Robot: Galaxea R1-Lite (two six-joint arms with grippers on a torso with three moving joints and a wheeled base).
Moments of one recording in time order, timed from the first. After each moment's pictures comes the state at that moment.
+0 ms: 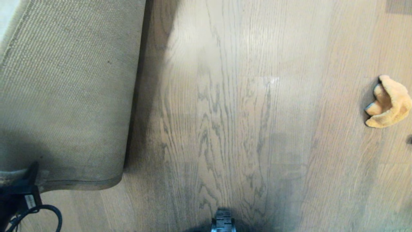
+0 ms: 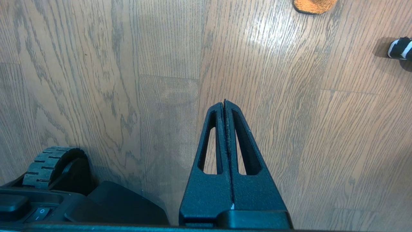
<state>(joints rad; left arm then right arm) -0.11 0.97 -0.03 -0.87 0.55 0.25 0.00 0.00 0.00 -0.05 0.03 -0.05</state>
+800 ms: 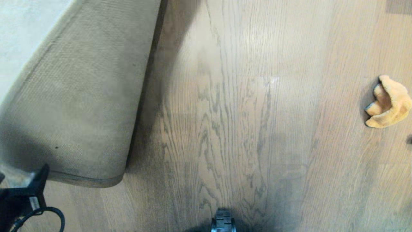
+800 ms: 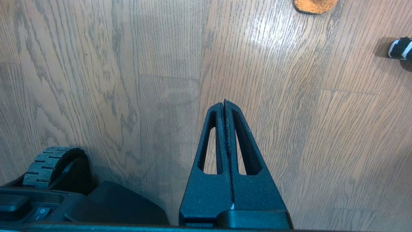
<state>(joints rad) -0.16 0.97 -0.03 -0.85 0.56 0.21 0.00 0.00 0.00 -0.05 0.03 -0.05</state>
